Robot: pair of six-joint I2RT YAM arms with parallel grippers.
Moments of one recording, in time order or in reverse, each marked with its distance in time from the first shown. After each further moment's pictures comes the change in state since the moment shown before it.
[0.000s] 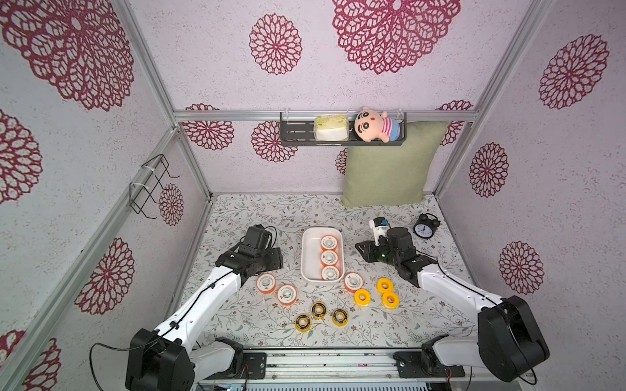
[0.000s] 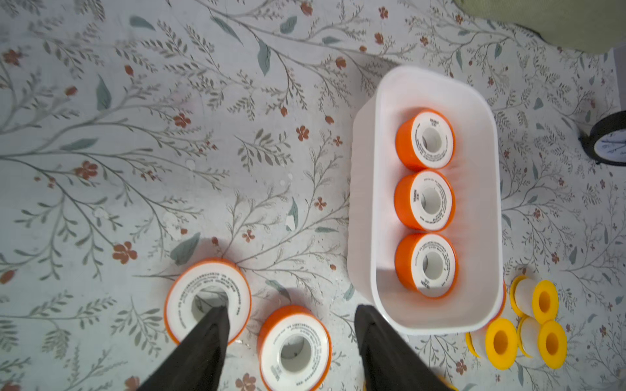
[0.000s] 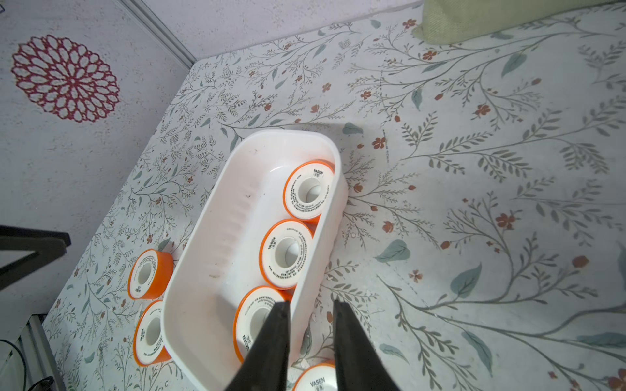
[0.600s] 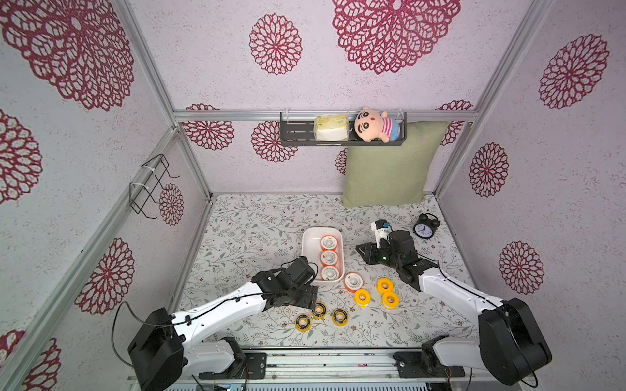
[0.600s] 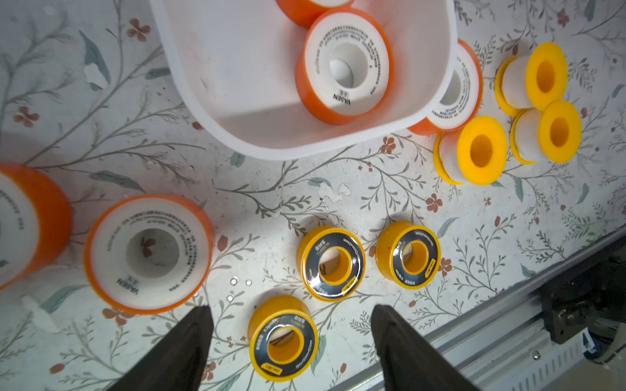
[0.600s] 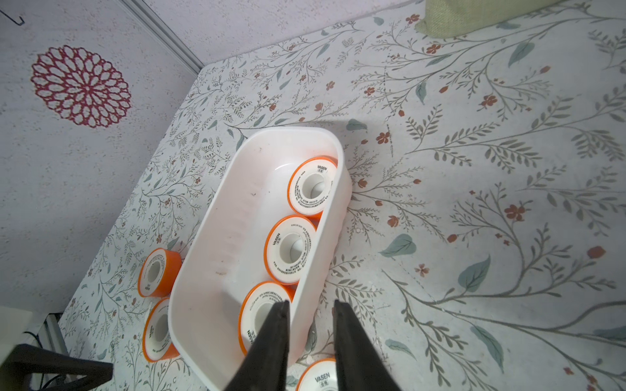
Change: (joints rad) left arm -0.496 0.084 -0.064 -0.022 -0.041 -0.103; right arm -0.005 -0.008 -0.044 0.055 -0.028 0.030
